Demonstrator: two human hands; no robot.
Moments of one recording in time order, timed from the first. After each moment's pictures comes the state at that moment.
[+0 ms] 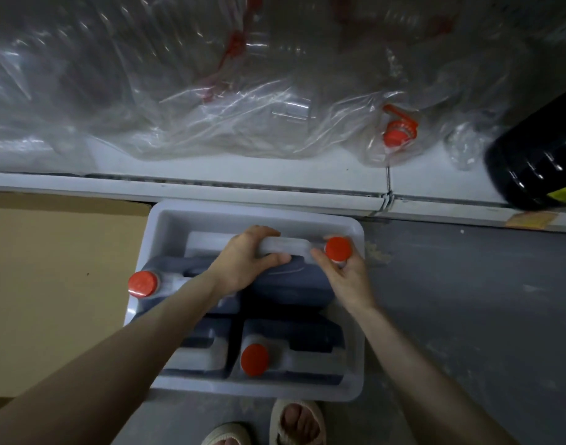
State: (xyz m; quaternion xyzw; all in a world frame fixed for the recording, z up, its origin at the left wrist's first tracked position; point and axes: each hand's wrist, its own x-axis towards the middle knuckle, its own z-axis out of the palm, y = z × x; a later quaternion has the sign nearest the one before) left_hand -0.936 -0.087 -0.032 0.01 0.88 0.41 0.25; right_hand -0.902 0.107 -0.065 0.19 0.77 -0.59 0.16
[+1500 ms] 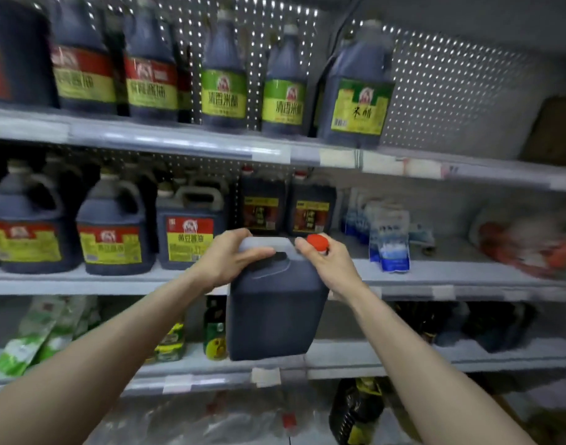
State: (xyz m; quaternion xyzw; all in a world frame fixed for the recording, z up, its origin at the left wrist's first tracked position) left_hand -0.916 -0.111 0.844 0.18 0.86 0.47 -0.08; right_hand -0.898 0.092 0.832 -0.04 0.79 -0.60 -0.12
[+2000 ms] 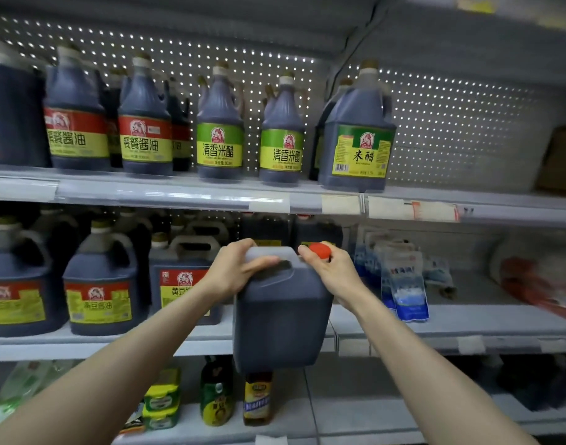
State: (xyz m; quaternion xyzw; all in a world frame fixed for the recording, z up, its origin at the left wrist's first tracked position) left_hand -0.987 -0.097 0.901 0.20 0.85 0.45 -0.15; right_hand -0.973 0.108 0.892 -0.07 0.80 -0.58 -0.15
